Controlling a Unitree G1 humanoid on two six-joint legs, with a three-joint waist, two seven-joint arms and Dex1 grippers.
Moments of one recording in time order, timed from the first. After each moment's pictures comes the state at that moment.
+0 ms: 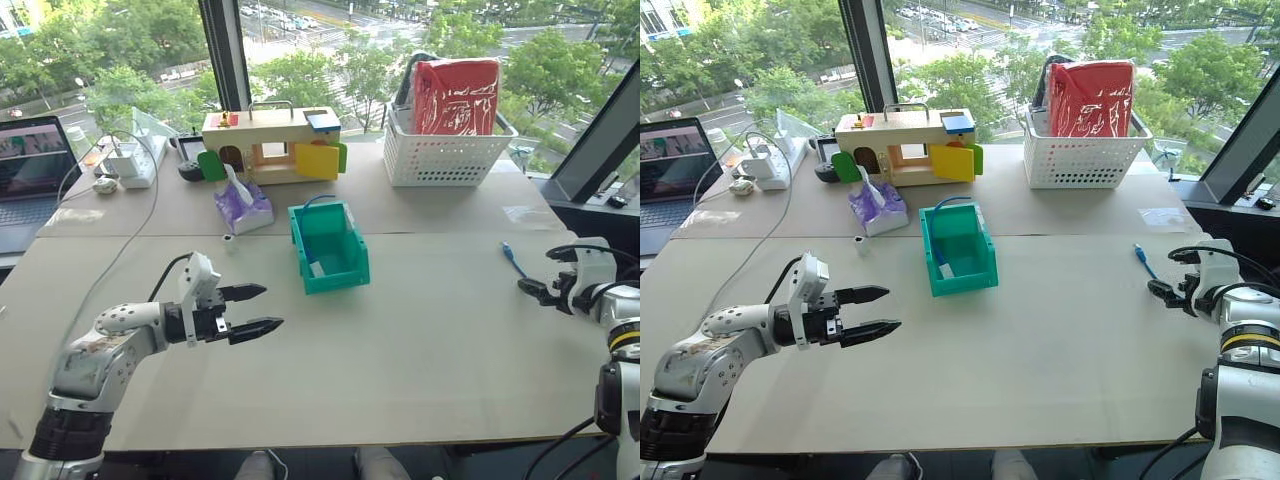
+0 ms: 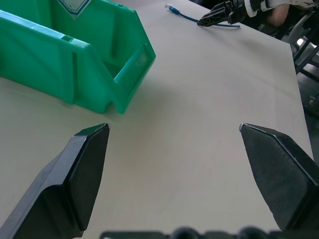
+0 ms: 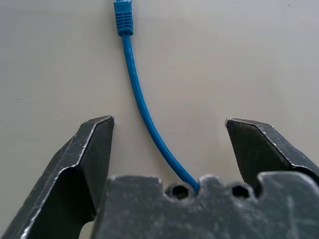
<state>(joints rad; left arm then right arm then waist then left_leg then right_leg) -0.23 0.70 0.10 -0.23 -0.62 0.62 -1.02 -0.87 -0.86 -0.16 1.24 0.05 0.26 0.62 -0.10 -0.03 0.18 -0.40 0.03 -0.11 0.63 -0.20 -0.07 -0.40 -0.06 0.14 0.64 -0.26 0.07</state>
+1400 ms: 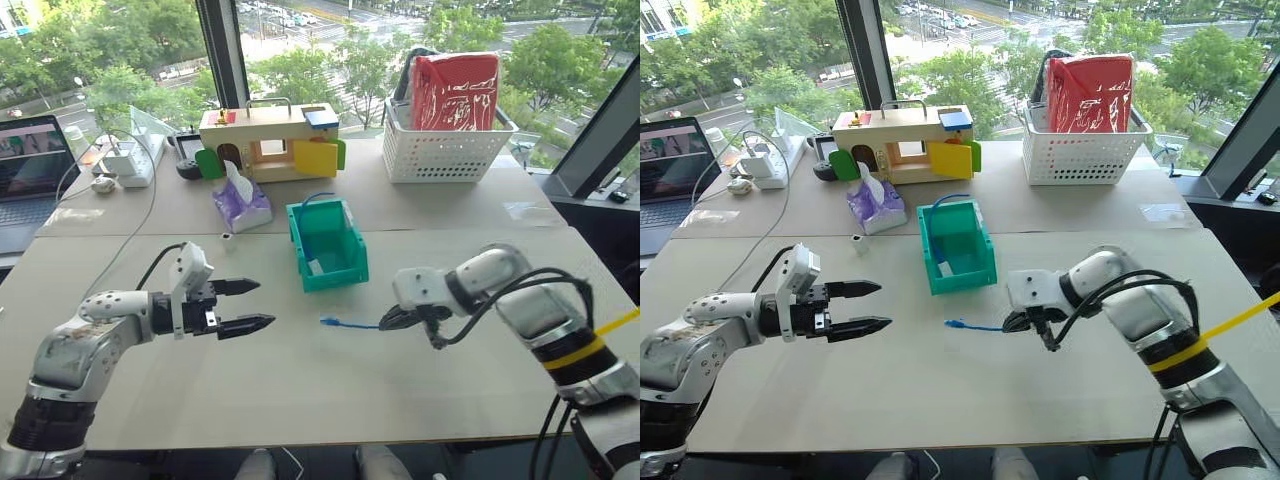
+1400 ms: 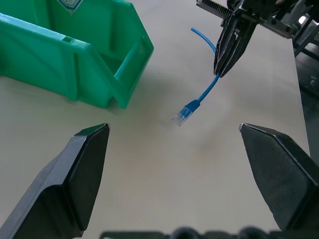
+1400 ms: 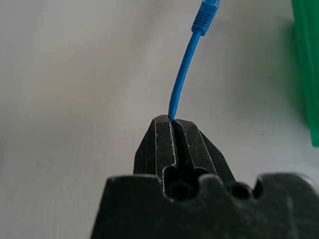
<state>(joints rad) -0.26 0.79 0.10 -0.26 -0.65 0.66 -1.06 -0.69 -0.75 0.48 0.02 -0.03 0.13 1.41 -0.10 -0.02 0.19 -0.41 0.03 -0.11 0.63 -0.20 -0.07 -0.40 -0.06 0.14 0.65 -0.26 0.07</state>
